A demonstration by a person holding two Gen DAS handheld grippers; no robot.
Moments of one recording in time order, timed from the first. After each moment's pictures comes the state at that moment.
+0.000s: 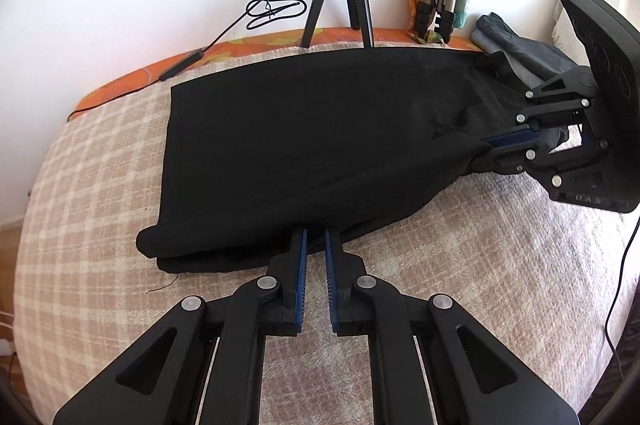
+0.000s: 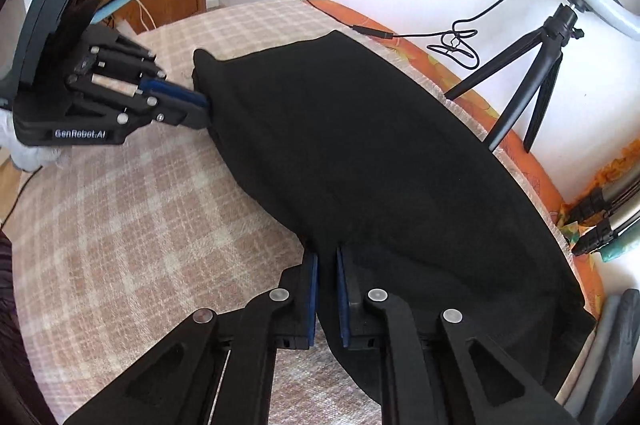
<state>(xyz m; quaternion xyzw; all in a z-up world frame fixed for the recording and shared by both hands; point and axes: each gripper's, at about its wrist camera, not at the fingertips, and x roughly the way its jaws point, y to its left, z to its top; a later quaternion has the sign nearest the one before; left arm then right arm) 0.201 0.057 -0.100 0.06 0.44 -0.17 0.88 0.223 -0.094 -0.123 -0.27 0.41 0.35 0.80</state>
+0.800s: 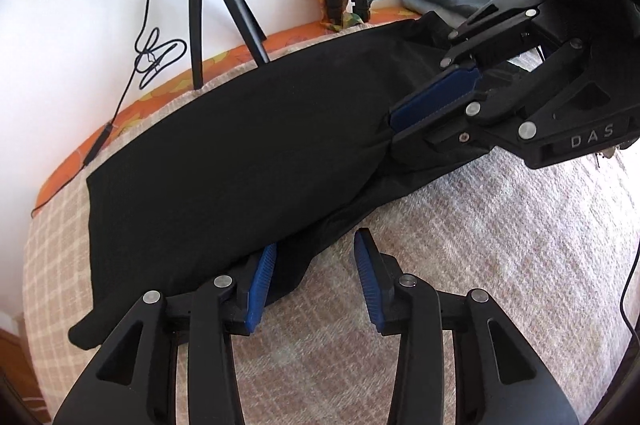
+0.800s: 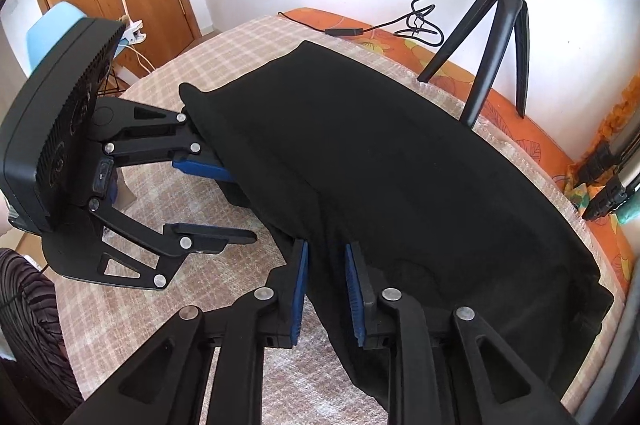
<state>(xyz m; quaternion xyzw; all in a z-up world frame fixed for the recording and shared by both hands) 0.216 -0.040 -0.103 0.18 0.42 -0.24 0.86 0.251 -0.128 -0.111 -0.18 0.45 0.37 0.79</state>
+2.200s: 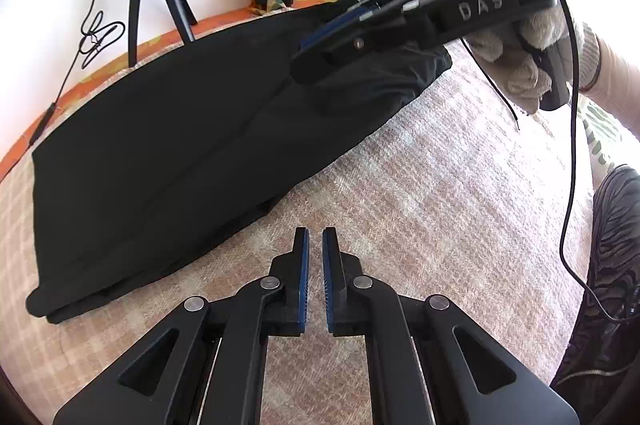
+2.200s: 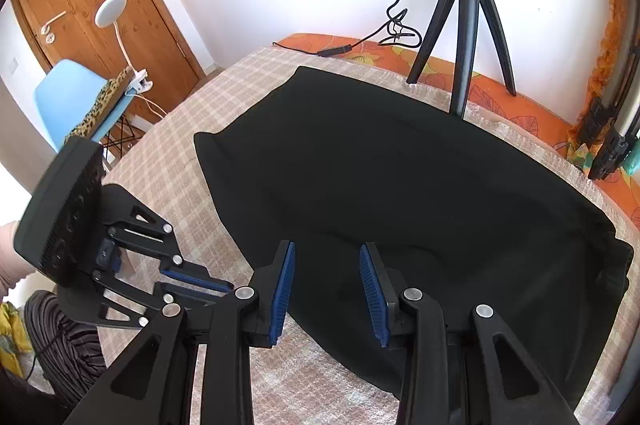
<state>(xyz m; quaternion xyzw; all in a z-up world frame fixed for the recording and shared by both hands) 0.165 -0.029 -0.107 0.14 0.45 -0.35 0.81 0.250 -0.153 -0.104 -0.09 0.45 0.38 0.80</state>
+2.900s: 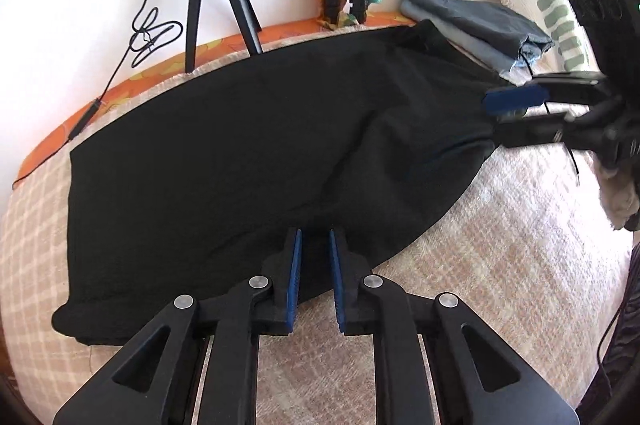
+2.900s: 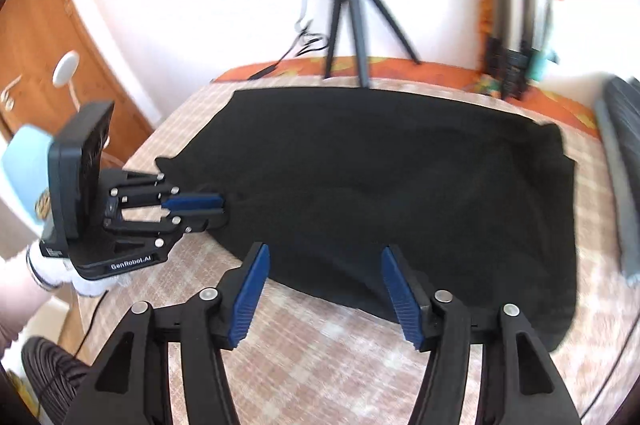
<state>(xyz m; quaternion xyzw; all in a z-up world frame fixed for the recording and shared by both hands) 0.207 -0.035 -0.114 0.13 0.45 -0.25 0.85 0.206 -0.240 -0.111 0.03 0.43 0.25 0.87</state>
